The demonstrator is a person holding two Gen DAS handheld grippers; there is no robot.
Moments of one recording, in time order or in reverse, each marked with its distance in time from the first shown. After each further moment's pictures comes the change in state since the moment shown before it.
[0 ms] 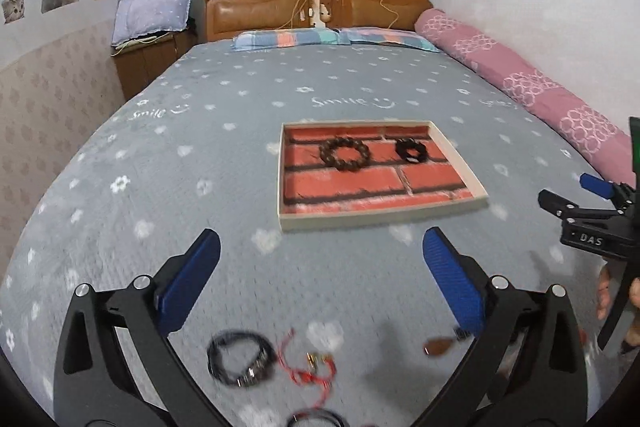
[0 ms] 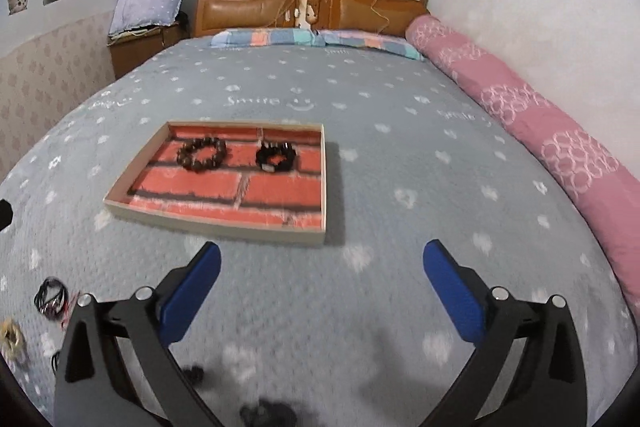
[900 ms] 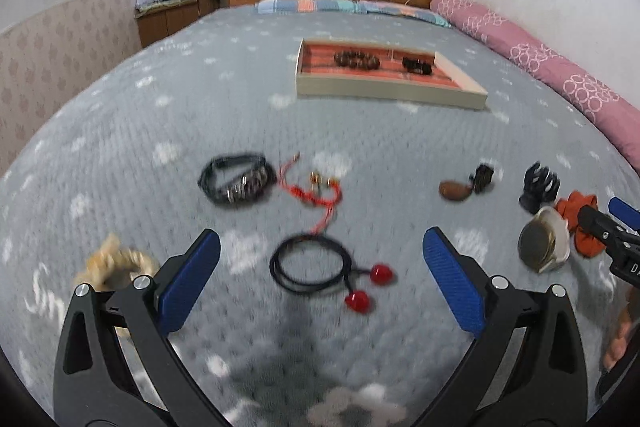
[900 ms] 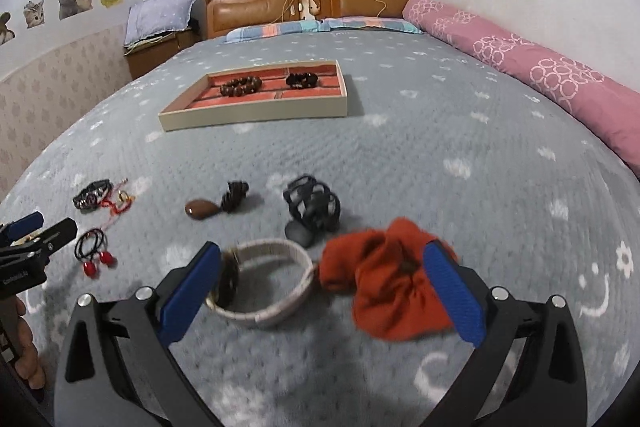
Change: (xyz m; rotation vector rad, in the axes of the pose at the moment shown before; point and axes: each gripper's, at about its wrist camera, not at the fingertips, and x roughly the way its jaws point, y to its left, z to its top) left arm -0.021 -0.002 -0.170 -0.073 0.070 0.042; right arm -0.072 0.014 -0.179 0.095 -0.026 0.078
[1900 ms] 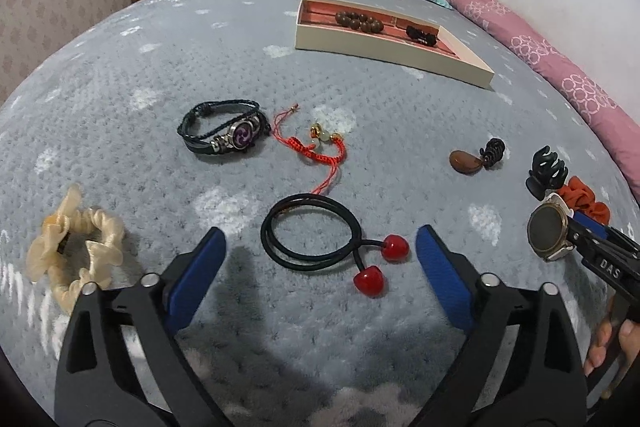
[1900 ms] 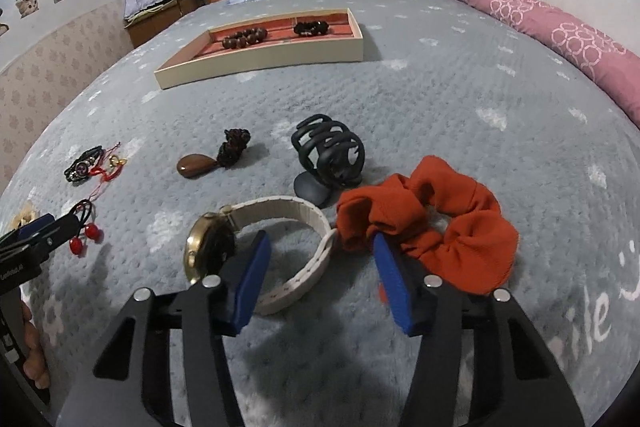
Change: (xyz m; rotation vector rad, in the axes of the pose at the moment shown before) left arm 0.033 0.013 -0.010 -0.062 0.113 -0.074; right arm 0.044 0.005 -0.012 0.014 0.165 0.046
